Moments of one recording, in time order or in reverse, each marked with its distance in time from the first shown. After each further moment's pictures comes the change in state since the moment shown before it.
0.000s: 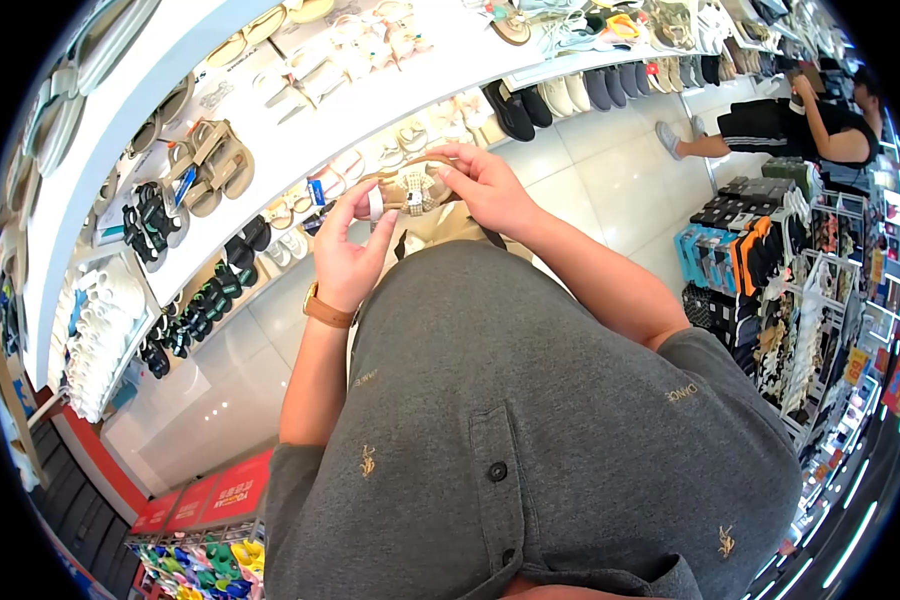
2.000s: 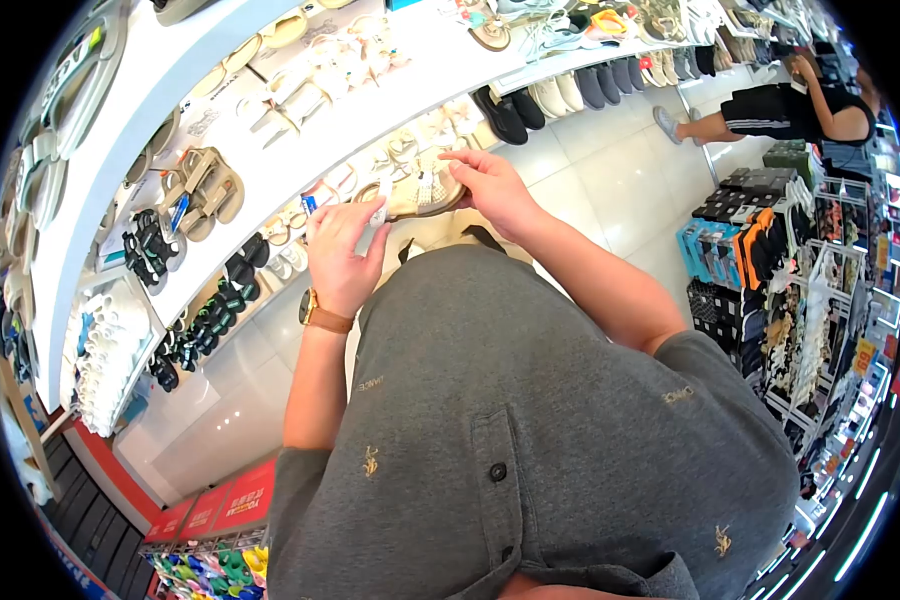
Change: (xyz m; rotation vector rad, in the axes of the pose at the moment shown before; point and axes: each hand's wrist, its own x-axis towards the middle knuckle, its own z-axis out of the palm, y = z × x) left_hand 0.026 0.008 0.014 0.437 -0.060 0.334; right_hand 0.004 -0.003 -0.034 0.286 0.215 0.241
